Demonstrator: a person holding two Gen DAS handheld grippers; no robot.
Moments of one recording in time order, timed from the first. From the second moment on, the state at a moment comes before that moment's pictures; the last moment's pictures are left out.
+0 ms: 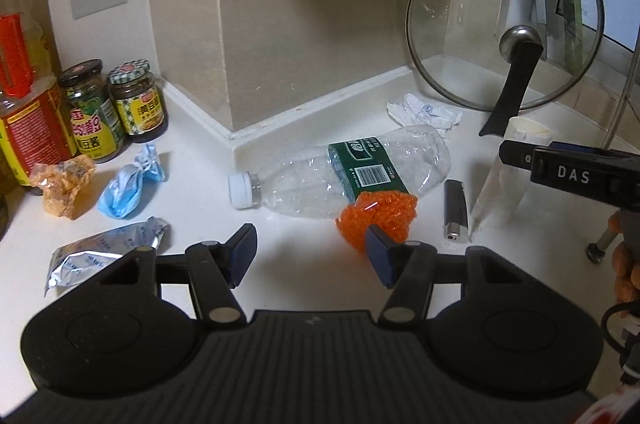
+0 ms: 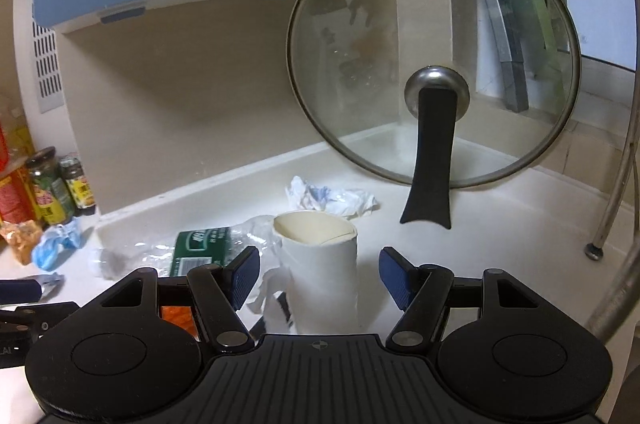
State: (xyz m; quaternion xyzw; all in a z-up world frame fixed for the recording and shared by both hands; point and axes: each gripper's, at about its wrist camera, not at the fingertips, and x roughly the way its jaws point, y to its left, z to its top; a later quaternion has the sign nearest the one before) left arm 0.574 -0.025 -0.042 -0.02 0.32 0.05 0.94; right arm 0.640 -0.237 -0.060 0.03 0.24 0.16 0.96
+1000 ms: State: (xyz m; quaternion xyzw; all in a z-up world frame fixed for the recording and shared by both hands) left arm 0.632 -0.053 -0.081 0.01 0.35 0.00 0.94; right arm 0.640 -0.252 -0.059 0.00 0.20 0.17 0.96
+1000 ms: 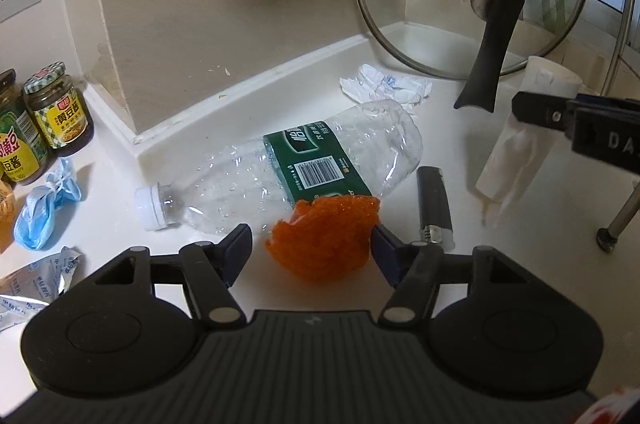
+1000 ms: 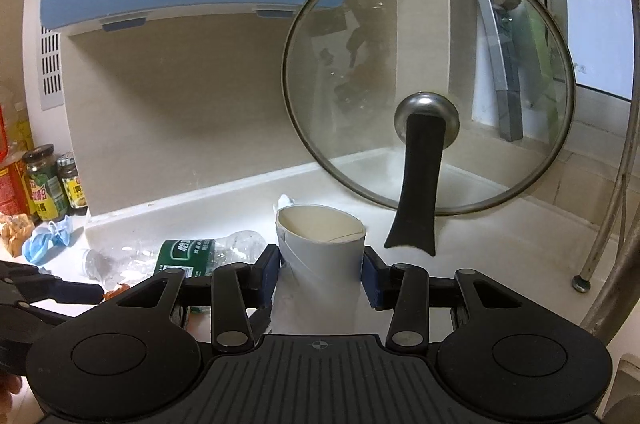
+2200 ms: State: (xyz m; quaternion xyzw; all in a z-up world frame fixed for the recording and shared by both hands) left arm 0.523 -0.006 -0.016 -0.03 0.28 0.00 0.96; right arm 0.567 -0.253 -0.032 0.04 0.22 0.20 0.95
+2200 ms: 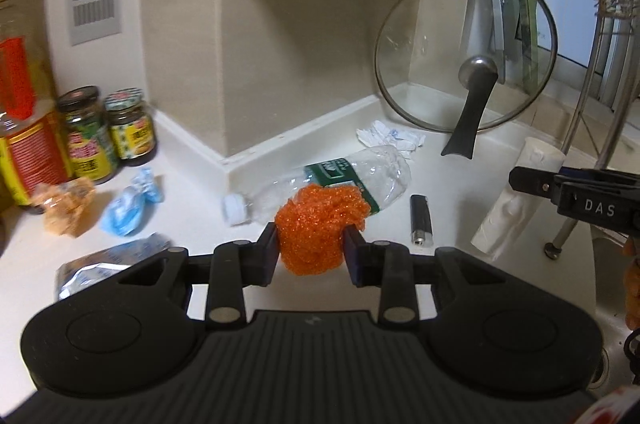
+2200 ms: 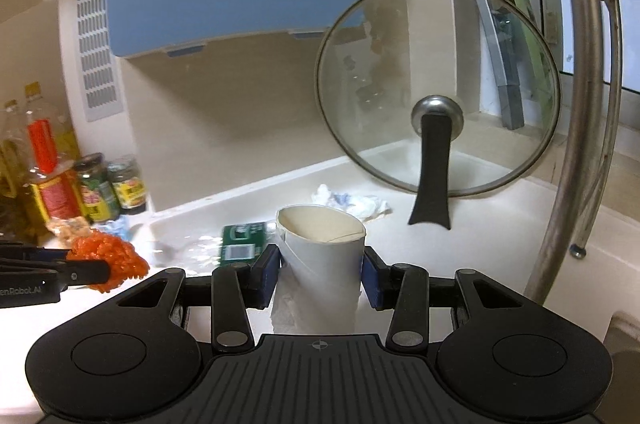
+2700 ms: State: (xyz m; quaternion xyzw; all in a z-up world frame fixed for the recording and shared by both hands) left arm 0.391 0.028 -0.003 -0.06 0.28 0.02 0.96; right arm 0.457 -0.223 -0.010 0.08 0.23 0.28 0.93
